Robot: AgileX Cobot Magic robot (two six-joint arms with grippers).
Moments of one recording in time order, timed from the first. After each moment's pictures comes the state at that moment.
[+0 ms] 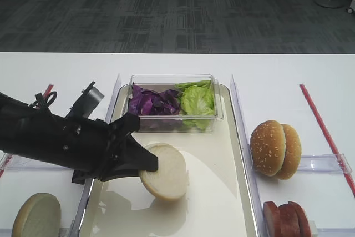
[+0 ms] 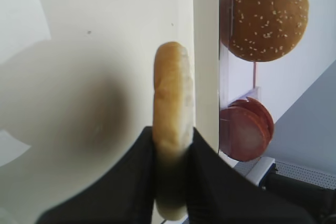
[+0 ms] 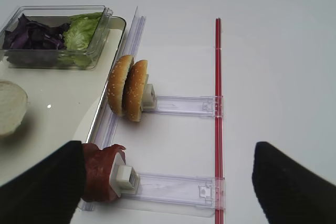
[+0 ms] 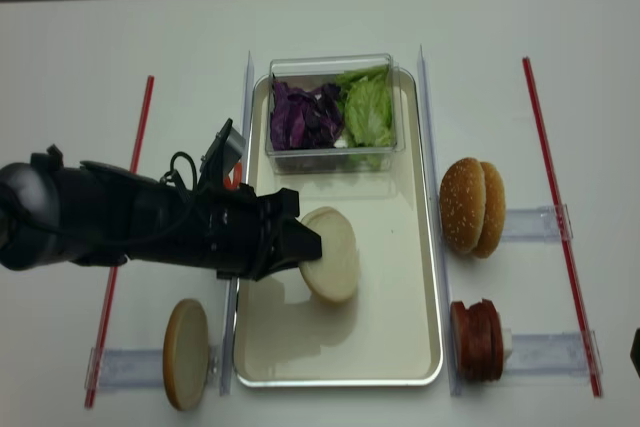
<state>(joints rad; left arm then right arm) -0.32 1.70 -0.64 -1.60 0.85 1.01 -0.08 -0.02 -0.49 0.23 1.12 -0.13</state>
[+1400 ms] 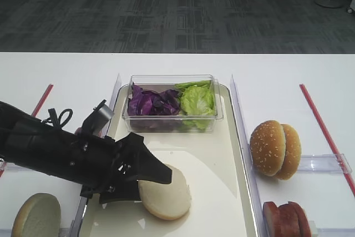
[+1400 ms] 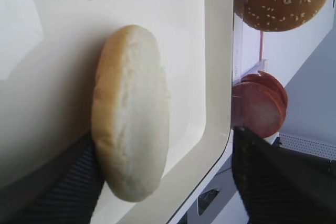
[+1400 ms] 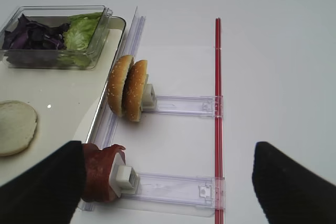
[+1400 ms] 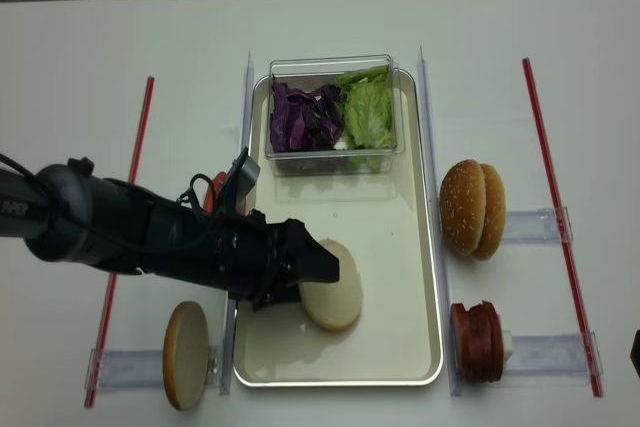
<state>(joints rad) -0.32 1.82 -0.64 -1.61 0.94 1.14 -0.08 -0.02 -0.49 0.23 1.12 -0.13</state>
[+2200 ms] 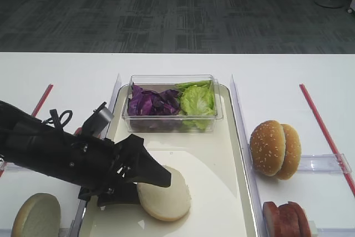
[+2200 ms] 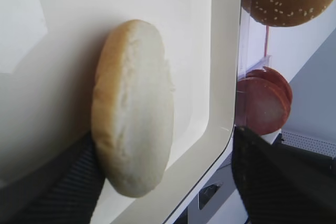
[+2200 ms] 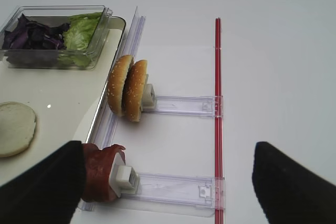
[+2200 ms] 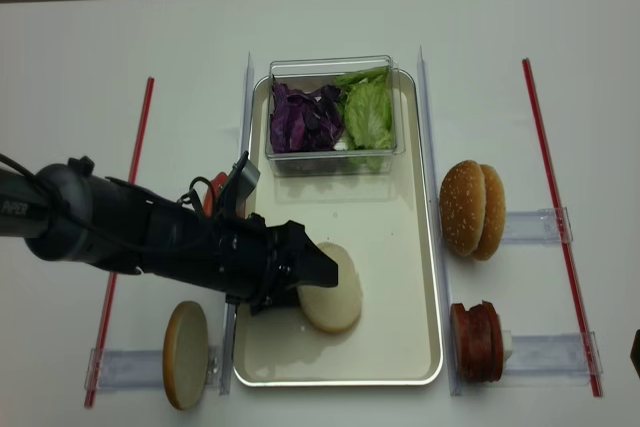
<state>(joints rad) -0.32 1.82 -0.64 -1.58 0.93 1.09 -0.08 -0.02 -0.49 0.23 1.12 -0.13</state>
